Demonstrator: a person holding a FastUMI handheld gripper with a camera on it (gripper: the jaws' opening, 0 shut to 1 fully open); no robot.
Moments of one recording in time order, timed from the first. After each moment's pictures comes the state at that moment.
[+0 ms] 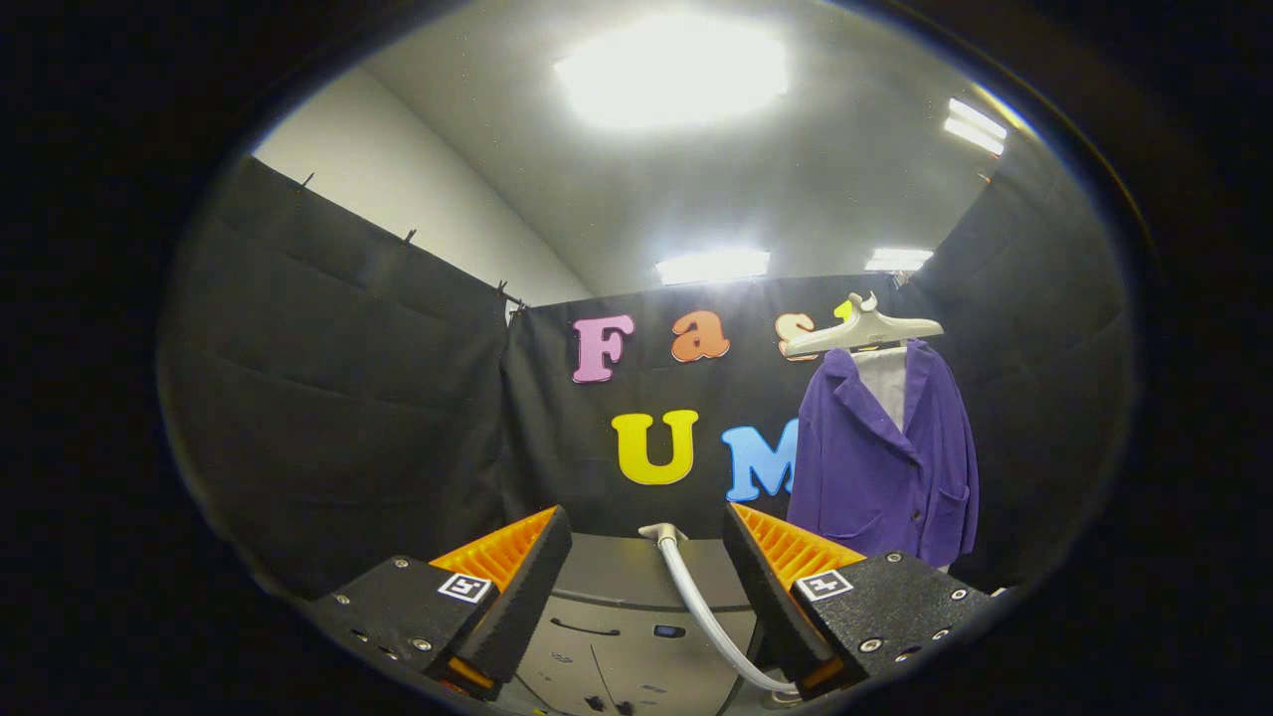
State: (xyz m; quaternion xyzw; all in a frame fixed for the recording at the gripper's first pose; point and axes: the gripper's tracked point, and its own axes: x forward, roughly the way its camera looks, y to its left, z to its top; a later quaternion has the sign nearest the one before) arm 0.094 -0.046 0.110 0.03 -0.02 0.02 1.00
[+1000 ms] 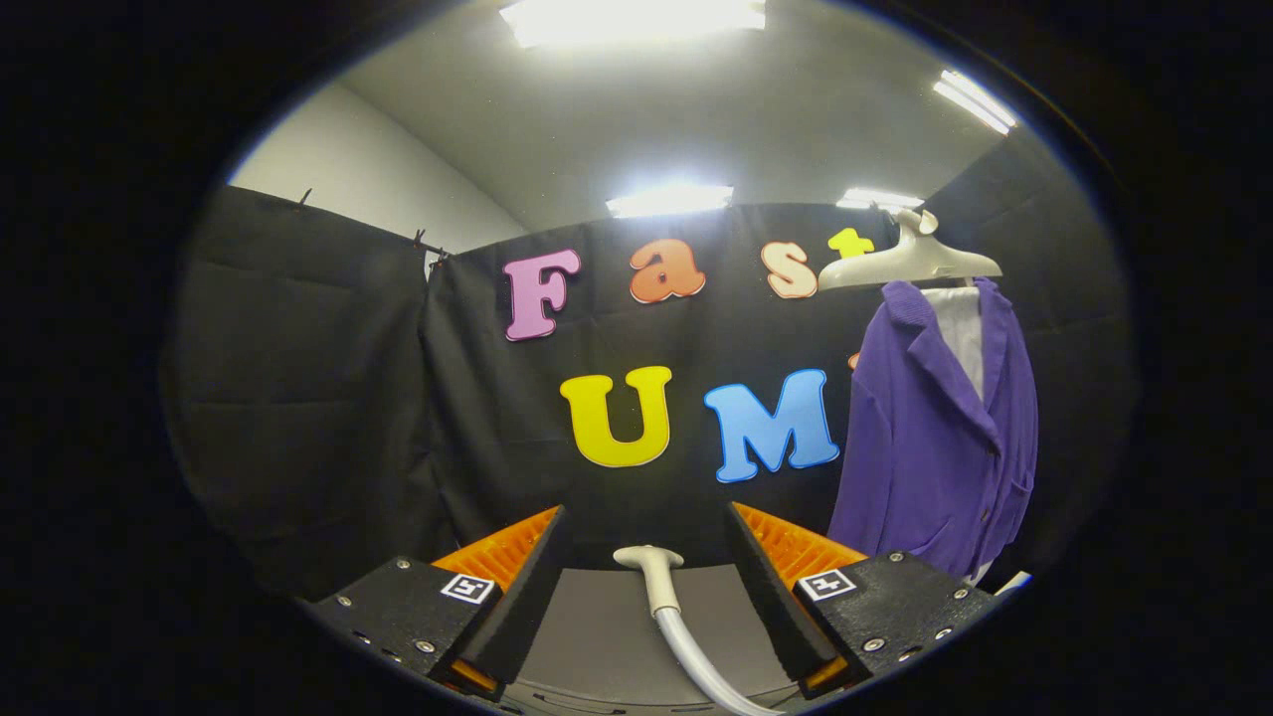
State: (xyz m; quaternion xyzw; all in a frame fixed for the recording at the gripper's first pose) arm 0.370 -0.041 0.078 0.07 0.10 -0.04 0.99
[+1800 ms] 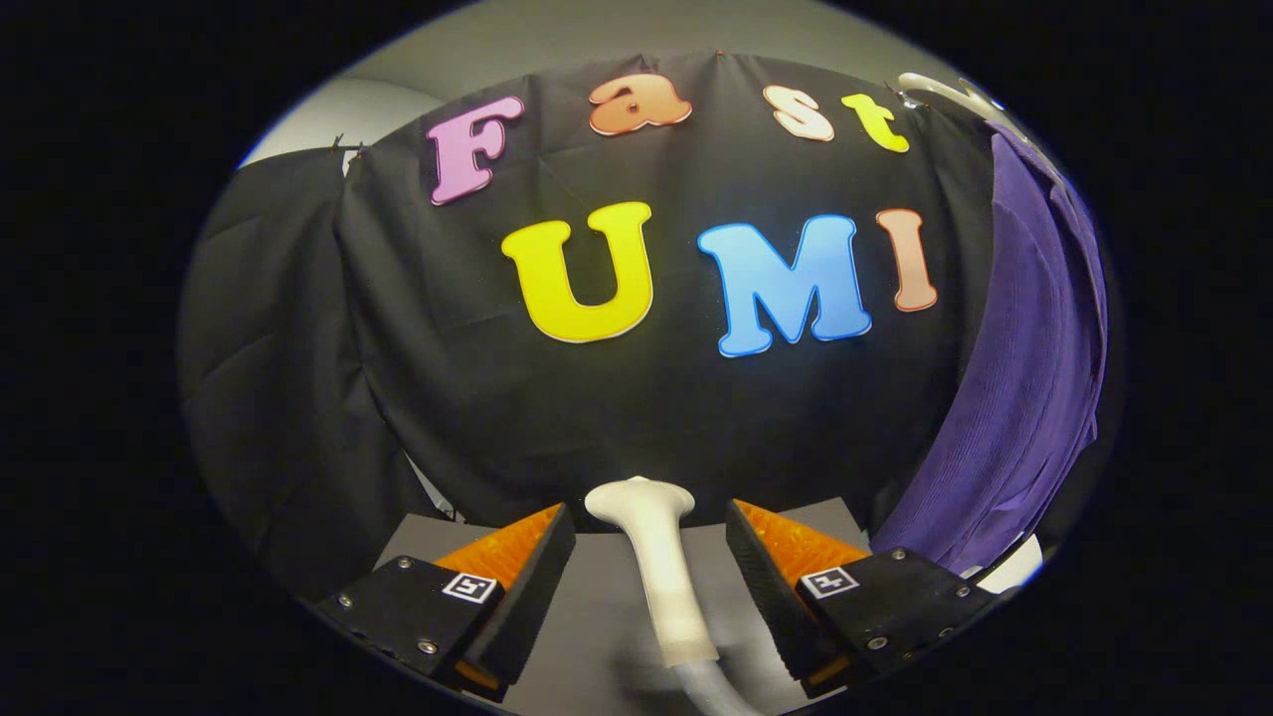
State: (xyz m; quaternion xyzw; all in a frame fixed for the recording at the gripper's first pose) arm 0.514 -0.037 -0.083 0.10 0.32 -0.06 0.94
